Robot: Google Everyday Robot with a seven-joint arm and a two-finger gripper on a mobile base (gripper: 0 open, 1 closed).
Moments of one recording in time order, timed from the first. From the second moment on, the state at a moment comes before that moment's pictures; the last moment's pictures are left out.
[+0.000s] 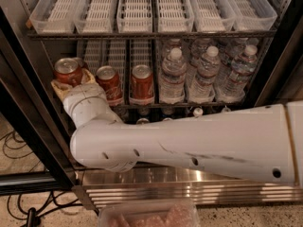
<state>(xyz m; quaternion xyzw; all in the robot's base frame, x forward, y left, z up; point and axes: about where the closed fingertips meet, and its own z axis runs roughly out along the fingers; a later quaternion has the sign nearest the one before) 0.580 0.197 0.891 -0.20 0.69 0.14 0.68</state>
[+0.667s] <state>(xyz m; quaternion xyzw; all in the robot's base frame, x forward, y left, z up) 0.556 0.131 0.910 -0.25 0.70 0.14 0.65</state>
